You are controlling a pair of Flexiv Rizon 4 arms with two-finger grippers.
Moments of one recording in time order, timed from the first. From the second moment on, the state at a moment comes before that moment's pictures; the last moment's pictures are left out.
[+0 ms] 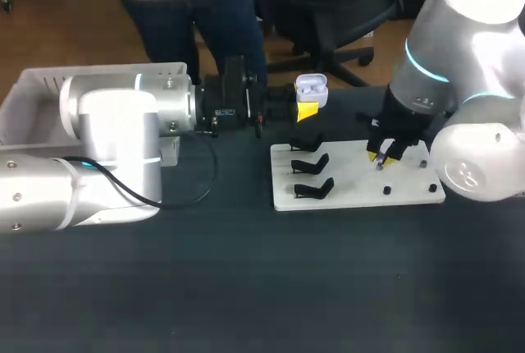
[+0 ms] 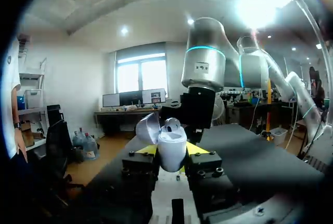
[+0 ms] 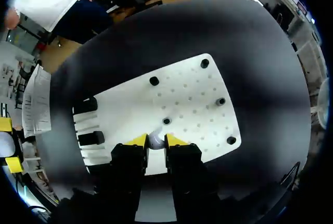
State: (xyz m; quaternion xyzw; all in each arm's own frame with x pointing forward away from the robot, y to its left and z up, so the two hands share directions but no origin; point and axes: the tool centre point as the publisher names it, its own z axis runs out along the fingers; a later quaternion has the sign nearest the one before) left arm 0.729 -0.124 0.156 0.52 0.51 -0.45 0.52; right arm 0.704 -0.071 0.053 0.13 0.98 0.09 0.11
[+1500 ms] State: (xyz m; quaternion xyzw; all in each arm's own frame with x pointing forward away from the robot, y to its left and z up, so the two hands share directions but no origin) left arm 0.729 -0.124 0.156 0.52 0.51 -0.45 0.52; right arm 0.602 -0.021 0.210 -0.21 0.96 0.11 0.14
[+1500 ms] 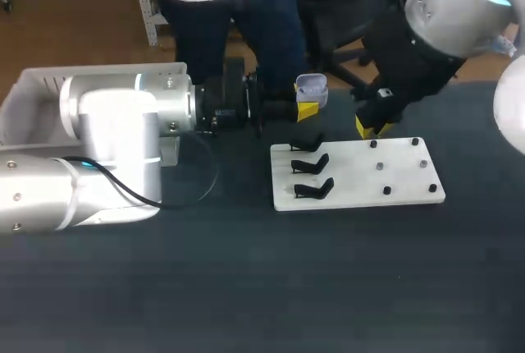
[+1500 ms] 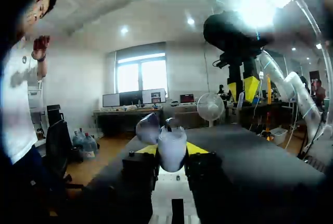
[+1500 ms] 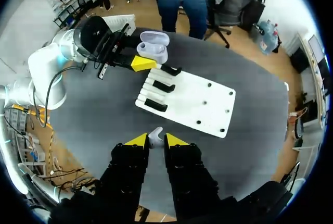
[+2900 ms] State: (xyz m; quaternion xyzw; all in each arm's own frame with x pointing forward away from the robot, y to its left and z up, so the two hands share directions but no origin) left arm 0.729 -0.124 0.156 0.52 0.51 -0.45 0.52; right arm 0.688 0.044 0.226 -0.28 0.95 0.04 0.11
